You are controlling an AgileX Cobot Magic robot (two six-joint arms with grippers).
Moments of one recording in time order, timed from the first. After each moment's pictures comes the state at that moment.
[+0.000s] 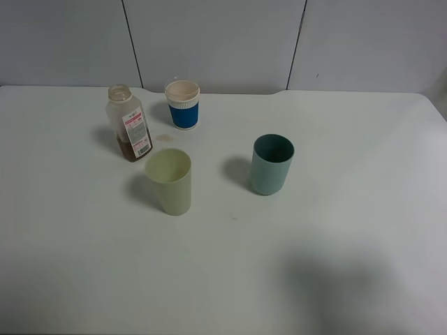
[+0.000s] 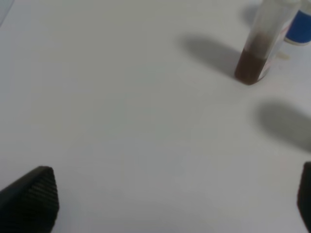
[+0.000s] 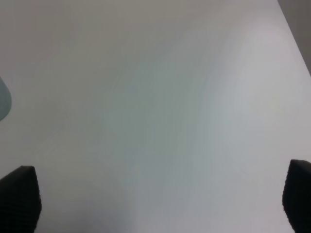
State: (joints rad) left arm -0.01 -0.01 -0.51 0.03 1.05 -0.10; right arm -0.06 0.03 -0.50 0.01 1.07 -0.07
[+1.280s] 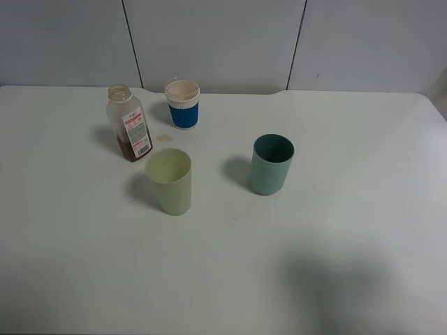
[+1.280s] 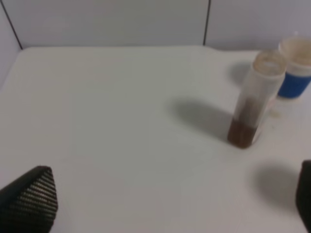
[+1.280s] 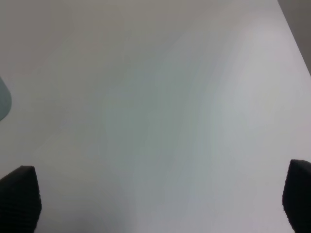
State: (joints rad) left arm -0.01 0.35 -0.54 -0.01 0.67 0.01; right arm -0.06 0.03 -0.50 0.01 1.07 -0.07
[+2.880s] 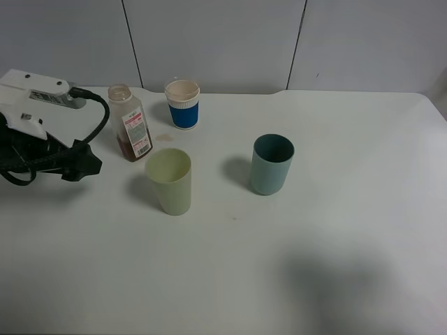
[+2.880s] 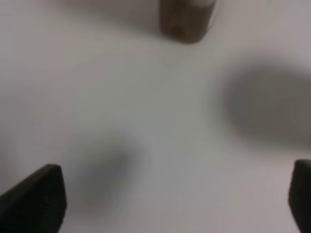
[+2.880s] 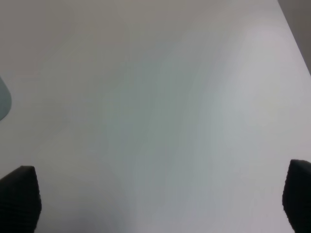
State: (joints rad) left arm -0.21 1.31 -0.54 -0.13 0.23 0.18; right arm -0.06 0.03 -0.50 0.01 1.07 -0.07
